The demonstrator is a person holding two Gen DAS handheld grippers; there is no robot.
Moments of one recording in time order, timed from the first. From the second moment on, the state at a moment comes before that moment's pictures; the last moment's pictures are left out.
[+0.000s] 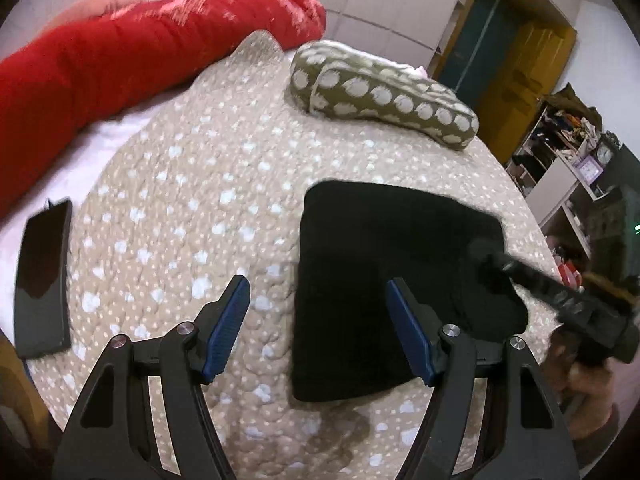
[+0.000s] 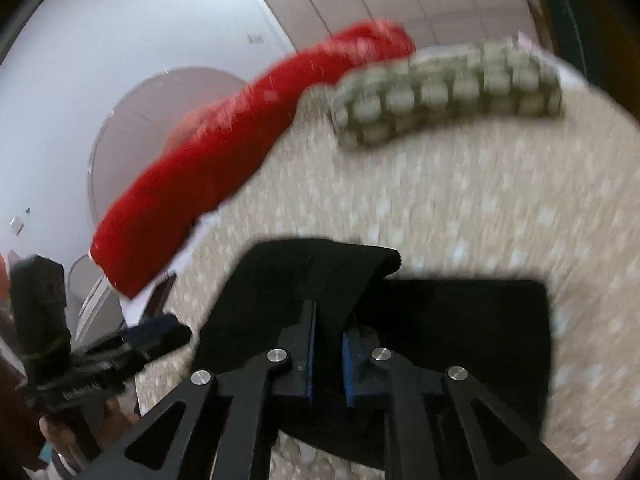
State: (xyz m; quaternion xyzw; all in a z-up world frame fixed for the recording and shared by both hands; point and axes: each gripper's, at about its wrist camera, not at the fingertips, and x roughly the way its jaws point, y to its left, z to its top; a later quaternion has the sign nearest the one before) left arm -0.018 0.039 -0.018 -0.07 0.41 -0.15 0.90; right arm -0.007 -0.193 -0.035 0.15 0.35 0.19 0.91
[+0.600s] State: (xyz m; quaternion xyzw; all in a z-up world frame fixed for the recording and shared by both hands) left arm 0.015 -0.026 -0.019 -0.01 0.41 -0.13 0.90; right arm -0.031 -0.288 -0.014 0.14 0.35 0.04 0.93
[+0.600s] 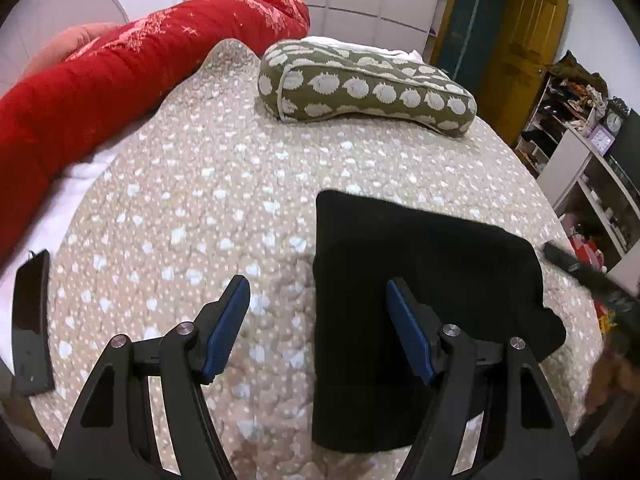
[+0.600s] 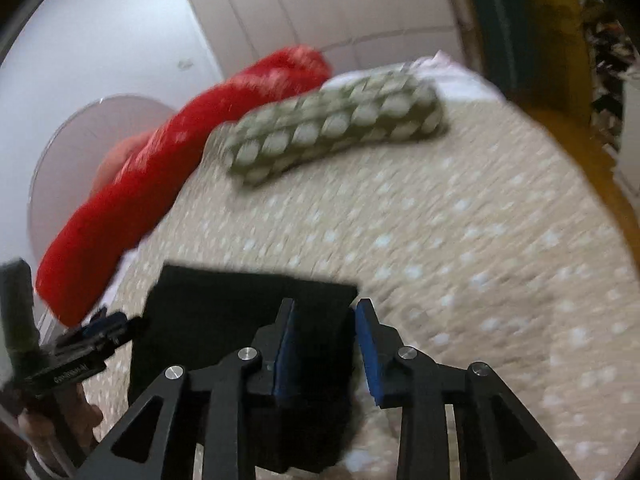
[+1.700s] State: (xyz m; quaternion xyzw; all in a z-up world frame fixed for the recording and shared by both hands) left arm 0.060 -0.050 -0.046 0.01 0.43 -0.10 0.90; right arm 0.005 -0.230 -0.019 0.07 0.39 0.12 0.91
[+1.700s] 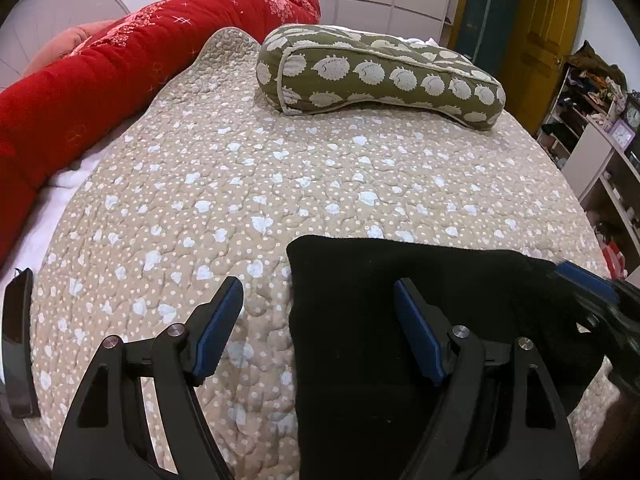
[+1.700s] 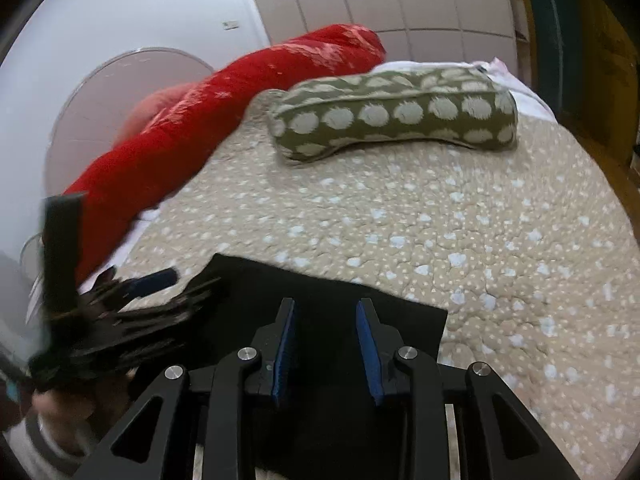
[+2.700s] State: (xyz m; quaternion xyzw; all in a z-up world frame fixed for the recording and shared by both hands) left arm -0.001 -0.051 -0.033 0.01 0.42 -0.12 0.90; right arm -0.037 -0.240 -0.032 0.08 0.41 0.08 0.91
